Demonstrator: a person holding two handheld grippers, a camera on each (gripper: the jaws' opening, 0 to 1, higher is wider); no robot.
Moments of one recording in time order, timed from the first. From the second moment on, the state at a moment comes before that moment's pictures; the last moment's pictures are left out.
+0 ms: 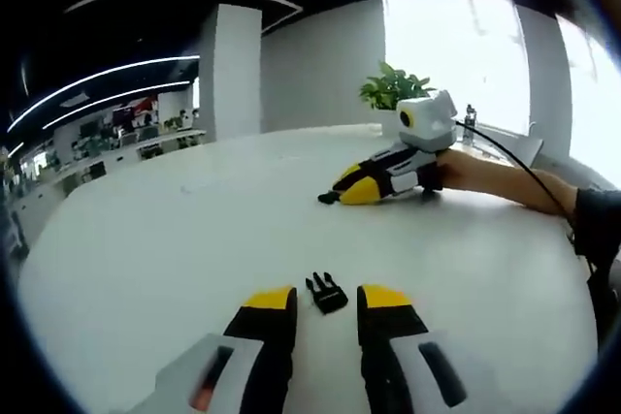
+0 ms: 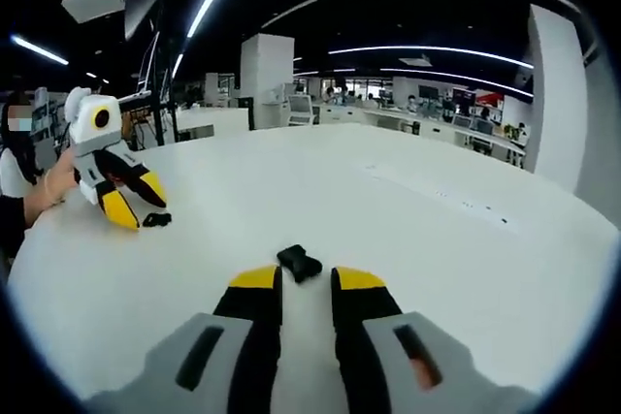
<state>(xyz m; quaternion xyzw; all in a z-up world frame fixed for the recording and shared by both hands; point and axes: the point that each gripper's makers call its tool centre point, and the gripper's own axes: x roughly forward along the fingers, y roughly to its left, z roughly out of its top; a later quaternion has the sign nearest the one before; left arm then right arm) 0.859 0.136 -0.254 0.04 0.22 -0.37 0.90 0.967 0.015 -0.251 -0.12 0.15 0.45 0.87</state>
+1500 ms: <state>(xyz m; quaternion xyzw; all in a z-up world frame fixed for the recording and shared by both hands) 0.864 0.139 -0.257 0.02 0.22 -0.38 0.90 0.958 0.030 -0.251 -0.13 0.13 0.50 0.85</state>
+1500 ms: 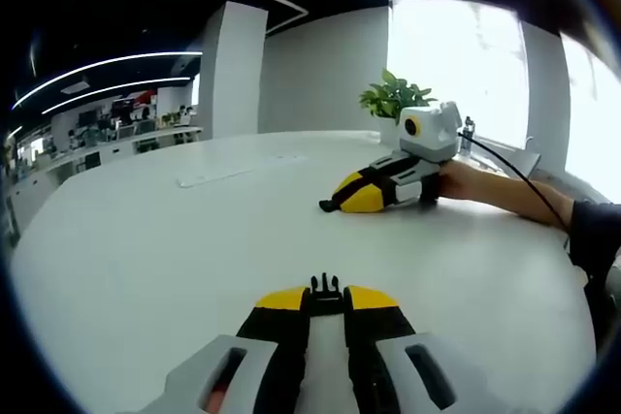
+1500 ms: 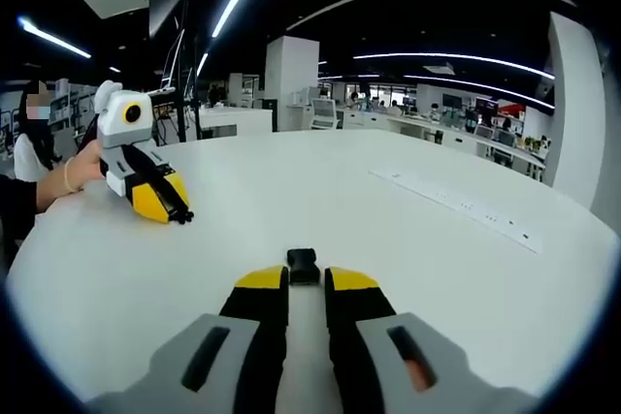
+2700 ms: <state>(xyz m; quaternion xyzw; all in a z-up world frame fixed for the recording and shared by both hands) 0.862 0.138 -0.256 0.05 0.21 -0.38 0.90 0.950 0.032 -0.241 -0.04 0.12 0.54 0.83</state>
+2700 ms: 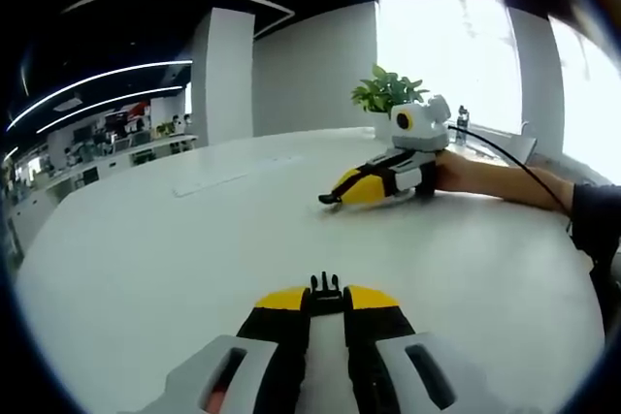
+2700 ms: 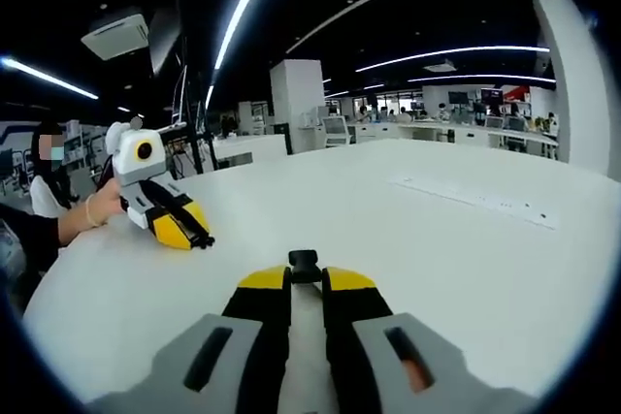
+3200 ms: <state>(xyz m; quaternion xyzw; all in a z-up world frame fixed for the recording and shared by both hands) 0.861 0.138 -0.257 0.05 0.21 -0.39 0.90 0.940 0.035 -0.243 -0.05 0.12 0.55 0.82</state>
